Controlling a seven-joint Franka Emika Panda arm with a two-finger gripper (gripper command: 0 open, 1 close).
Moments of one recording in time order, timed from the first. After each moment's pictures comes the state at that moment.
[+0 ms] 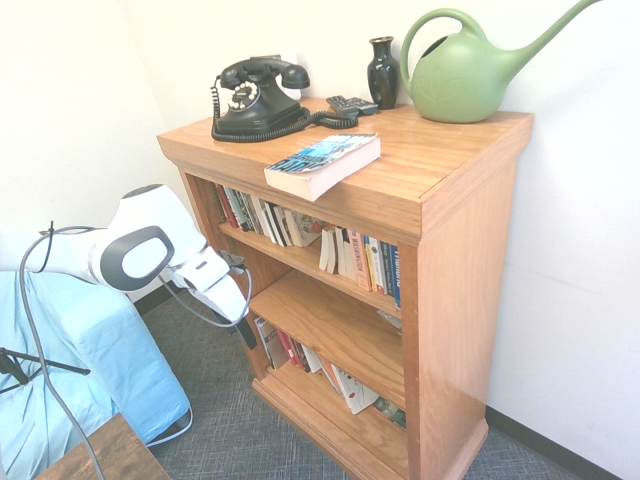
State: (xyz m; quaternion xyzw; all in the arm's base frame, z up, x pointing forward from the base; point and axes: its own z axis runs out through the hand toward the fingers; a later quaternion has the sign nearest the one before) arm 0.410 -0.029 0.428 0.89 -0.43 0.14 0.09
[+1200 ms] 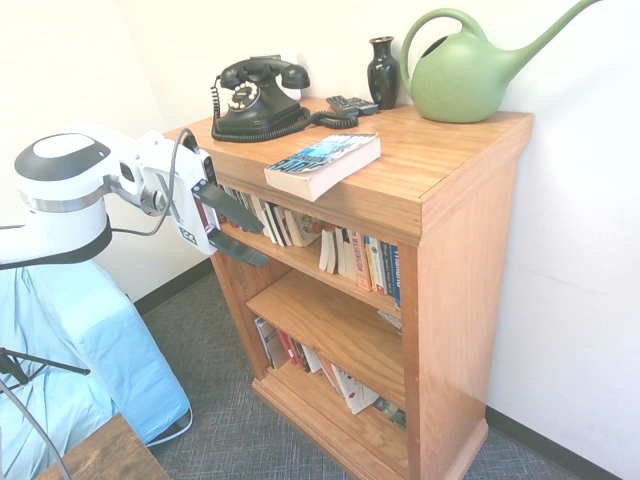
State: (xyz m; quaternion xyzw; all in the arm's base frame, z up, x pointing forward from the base) arm 0.407 -0.058 0.596 0.74 -0.34 0.34 0.47
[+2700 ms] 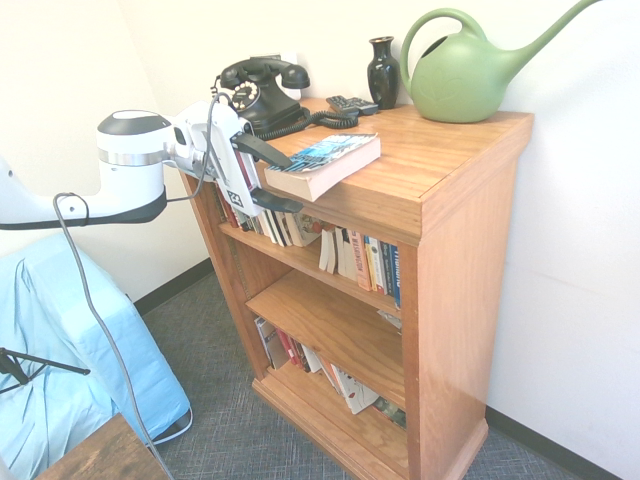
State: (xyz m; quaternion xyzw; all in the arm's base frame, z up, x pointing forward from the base) arm 0.518 -0.041 0.607 0.68 -0.35 0.35 0.54
